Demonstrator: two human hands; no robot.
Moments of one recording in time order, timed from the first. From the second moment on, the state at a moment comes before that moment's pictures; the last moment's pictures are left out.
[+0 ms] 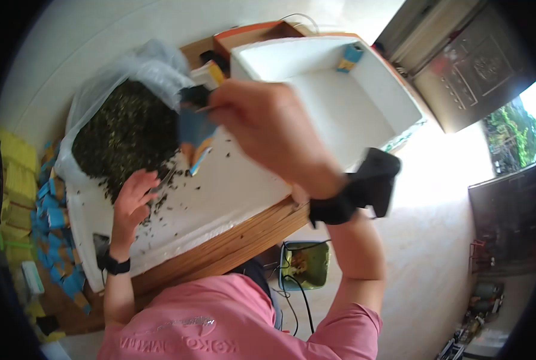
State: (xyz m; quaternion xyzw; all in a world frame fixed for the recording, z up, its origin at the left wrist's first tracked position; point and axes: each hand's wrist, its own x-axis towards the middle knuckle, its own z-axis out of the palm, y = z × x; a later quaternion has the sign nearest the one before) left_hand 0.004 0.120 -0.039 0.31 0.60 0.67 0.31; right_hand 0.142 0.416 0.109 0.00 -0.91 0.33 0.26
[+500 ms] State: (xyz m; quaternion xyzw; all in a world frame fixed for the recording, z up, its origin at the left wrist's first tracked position) left_hand -0.010 0.078 -0.049 0.20 0.76 0.57 0.24; right_hand 0.178 0.784 0.078 -0.39 -0.87 0.00 0.30
